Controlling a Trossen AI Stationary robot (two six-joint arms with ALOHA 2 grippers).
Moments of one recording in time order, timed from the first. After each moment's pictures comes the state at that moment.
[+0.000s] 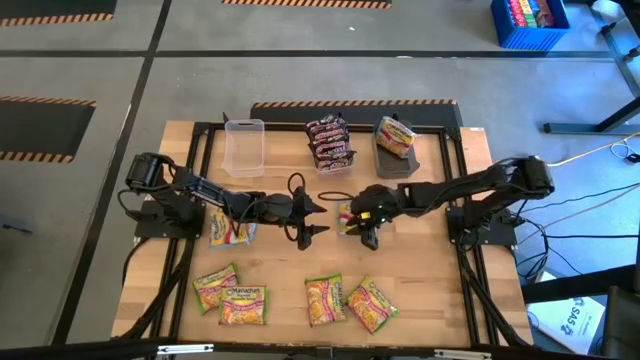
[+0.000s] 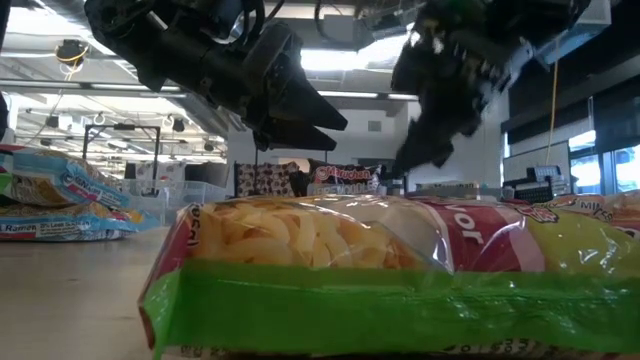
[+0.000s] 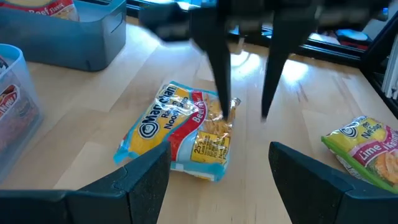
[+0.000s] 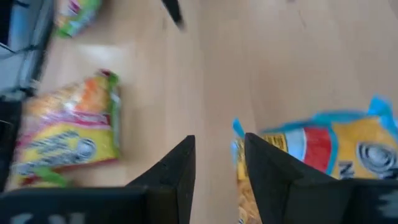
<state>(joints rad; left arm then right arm) -0.09 1.64 0.71 0.56 -0.17 -0.26 0.01 1.47 0.74 0.00 -0.23 0.26</state>
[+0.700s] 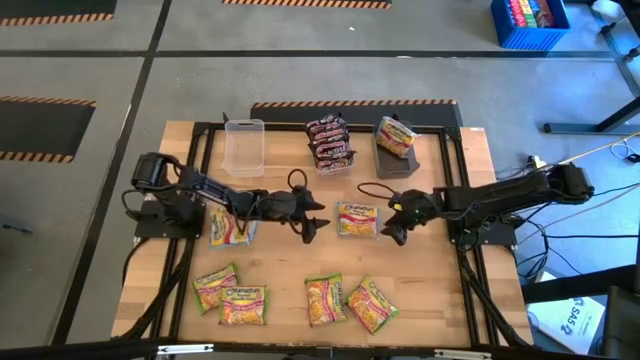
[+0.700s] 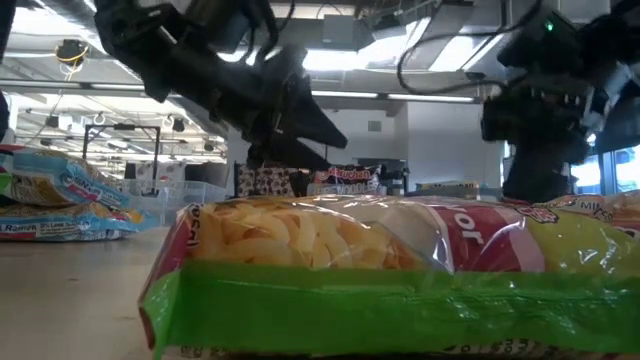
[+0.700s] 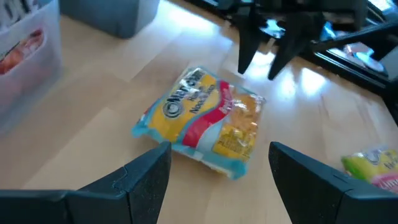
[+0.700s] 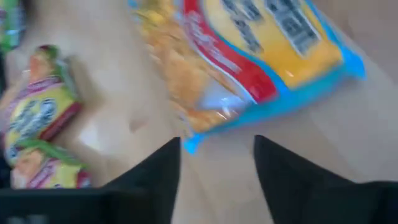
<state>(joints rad) -0.04 1.69 0.72 0.56 -0.19 -0.47 0.01 1.08 0.34 -0.10 -0.14 0.71</state>
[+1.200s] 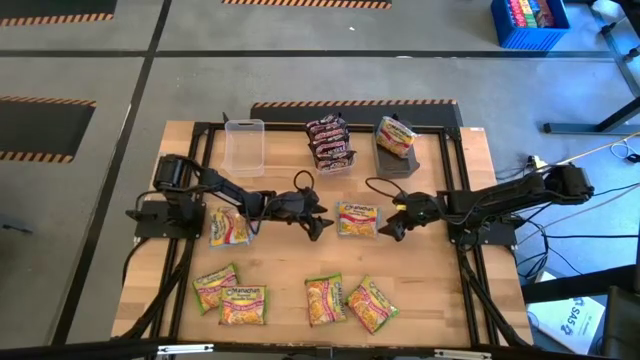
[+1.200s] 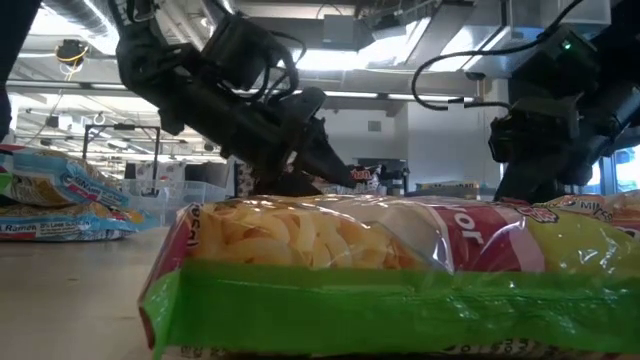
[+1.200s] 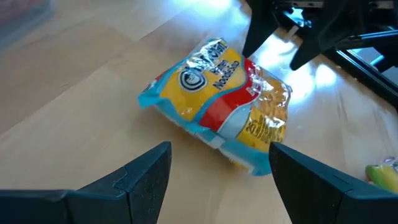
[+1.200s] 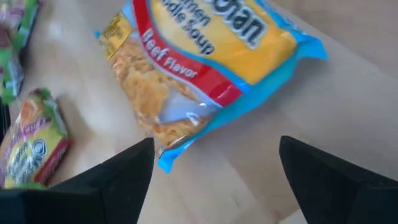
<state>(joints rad) -0.01 1.85 0.74 0.64 -0.13 -0.60 0.01 1.08 0.21 0.11 -0.07 0.89</state>
